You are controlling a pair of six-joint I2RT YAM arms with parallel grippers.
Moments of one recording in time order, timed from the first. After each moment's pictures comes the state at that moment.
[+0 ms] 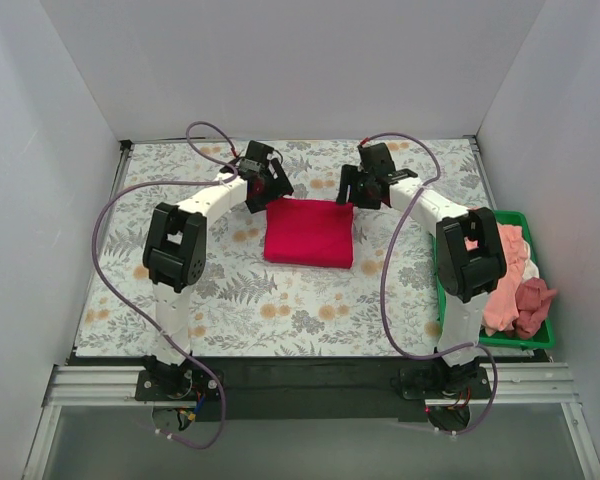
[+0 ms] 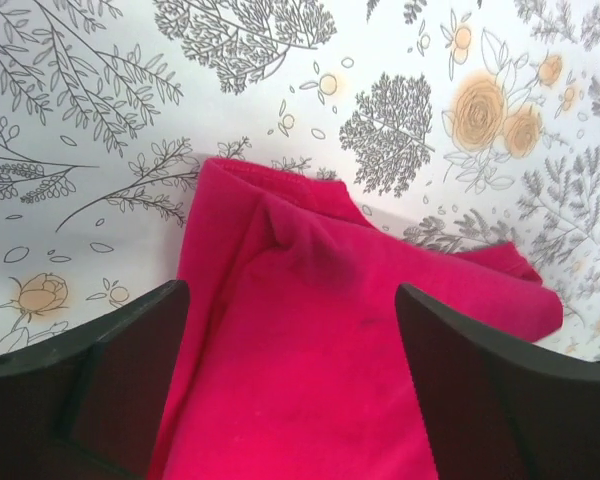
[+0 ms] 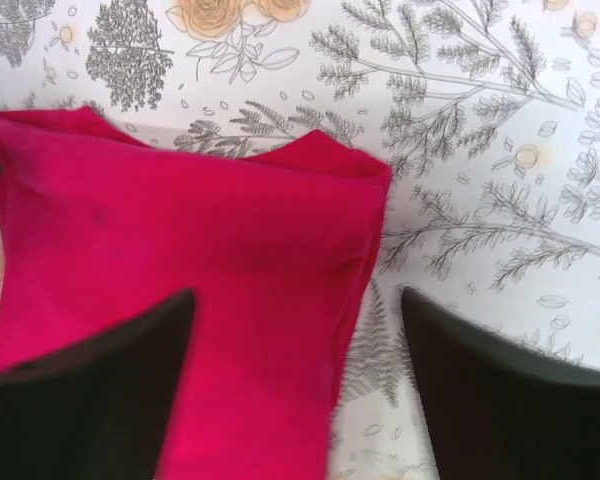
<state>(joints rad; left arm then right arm) -0.40 2.11 1.66 -0.45 -0.07 -0.80 0.39 1.93 1.46 -0.38 -0.06 0.42</state>
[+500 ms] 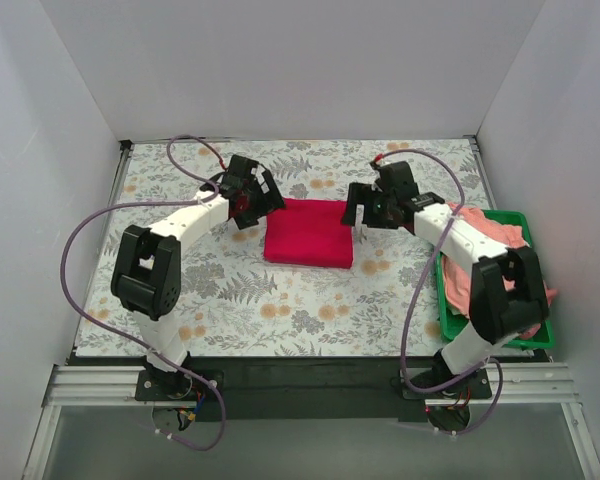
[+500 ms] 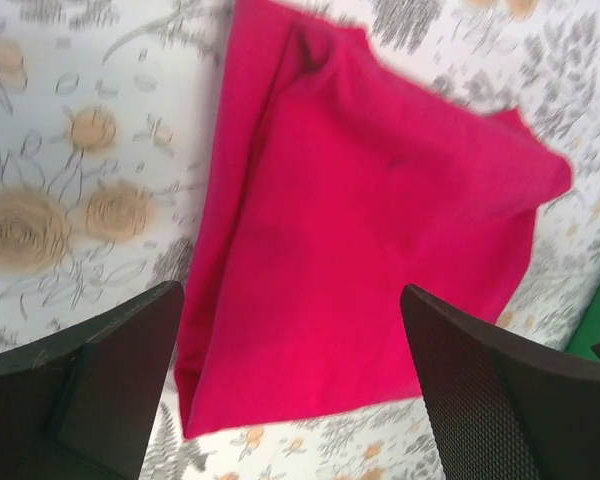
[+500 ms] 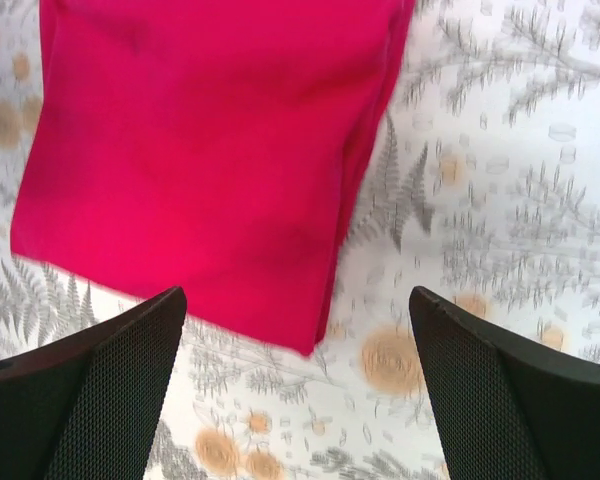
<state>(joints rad) -0.39 1.84 1.37 -0.41 0.01 -0.77 0.39 1.64 1.20 -0.37 -0.15 0.39</state>
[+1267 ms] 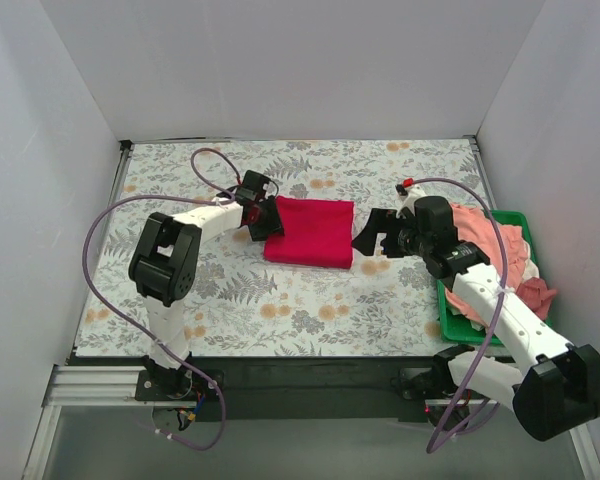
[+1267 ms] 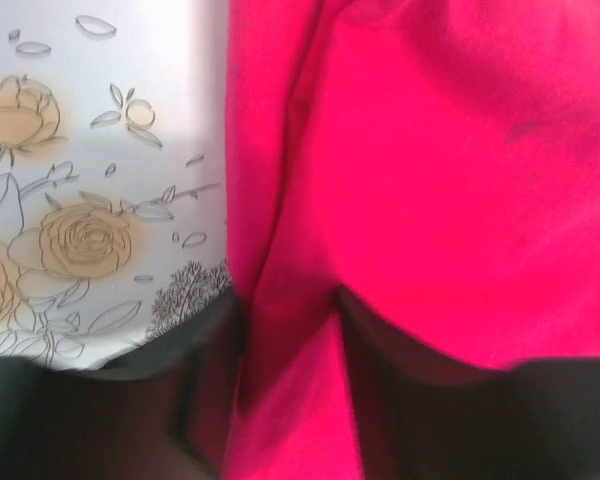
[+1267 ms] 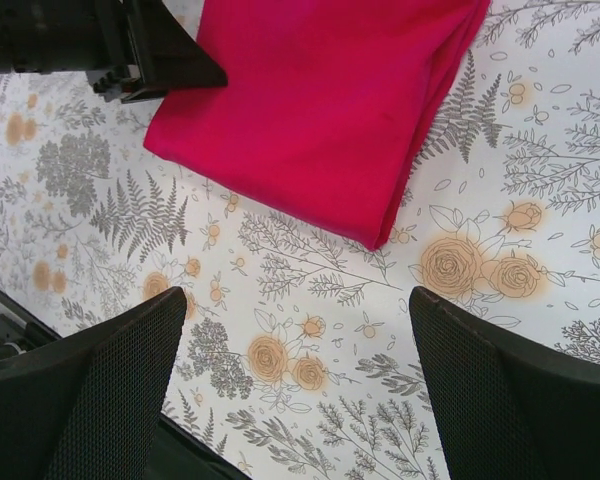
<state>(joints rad) -0.42 1.97 1.31 -0.36 0.06 -0.68 0.39 1.08 0.80 -0.32 -0.28 0.43</state>
